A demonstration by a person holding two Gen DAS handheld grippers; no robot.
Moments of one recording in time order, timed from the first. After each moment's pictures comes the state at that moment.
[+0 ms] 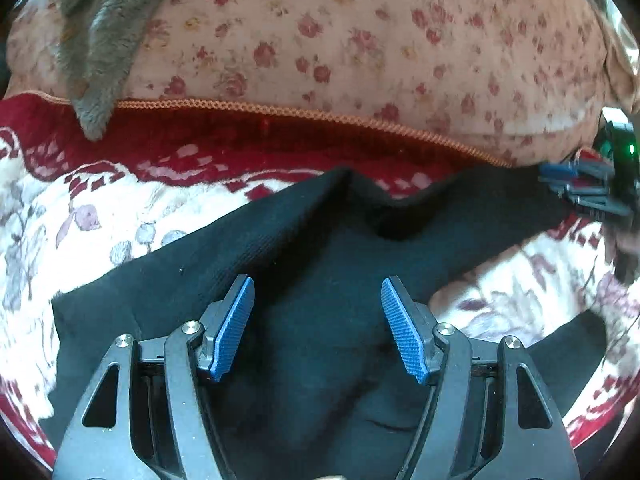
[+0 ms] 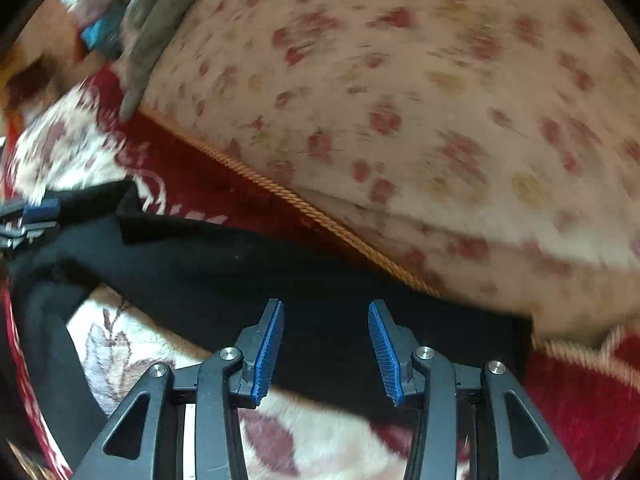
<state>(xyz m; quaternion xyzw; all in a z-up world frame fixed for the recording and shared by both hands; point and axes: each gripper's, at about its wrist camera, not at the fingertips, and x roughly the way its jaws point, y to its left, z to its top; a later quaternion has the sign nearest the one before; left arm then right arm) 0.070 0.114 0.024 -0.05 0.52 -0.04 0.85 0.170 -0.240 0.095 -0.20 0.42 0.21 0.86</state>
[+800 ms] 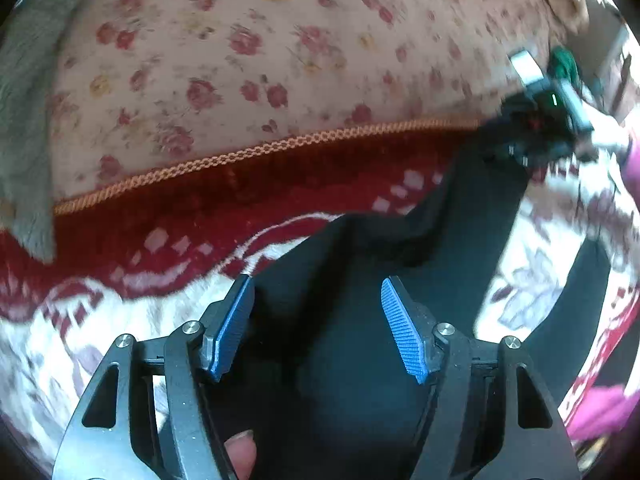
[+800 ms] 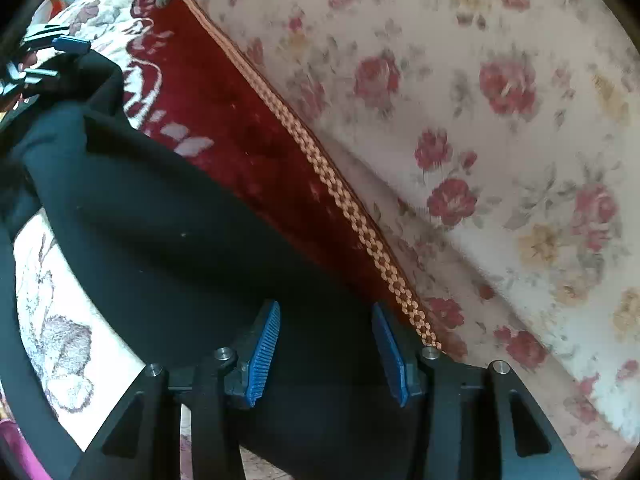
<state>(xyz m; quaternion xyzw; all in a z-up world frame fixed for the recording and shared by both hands) 0.147 0.136 0.031 0.08 0.53 -0.20 0.82 0.246 -0.214 0.045 -0.34 0.50 0.27 0.75</state>
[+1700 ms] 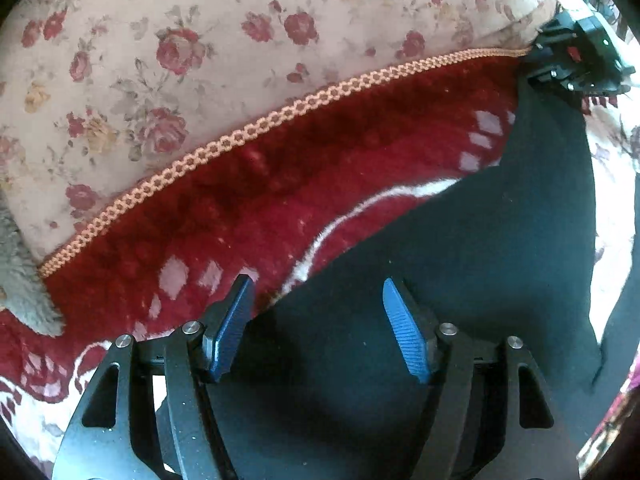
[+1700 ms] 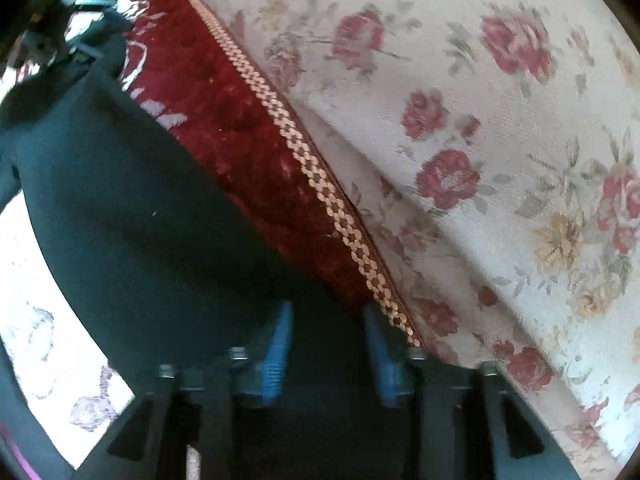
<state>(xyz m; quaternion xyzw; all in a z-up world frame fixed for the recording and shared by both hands) 0.196 0.139 -0.025 0.19 0.57 -0.20 0.77 0.233 -0.206 0.021 -0.37 0.49 0.26 0.75</state>
